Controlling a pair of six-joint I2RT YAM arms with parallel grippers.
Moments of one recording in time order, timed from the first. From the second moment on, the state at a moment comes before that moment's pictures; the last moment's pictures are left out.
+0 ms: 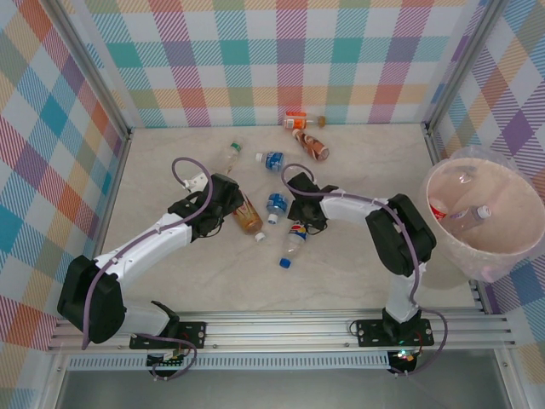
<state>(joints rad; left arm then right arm) -0.56 1.34 0.97 -0.53 -0.45 -1.00 0.65 1.88 1.17 -0.47 0.17 0.91</state>
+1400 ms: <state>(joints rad) -0.56 1.35 0.95 -0.49 -0.38 -1.02 0.30 1.10 1.33 -0.23 0.22 0.17</state>
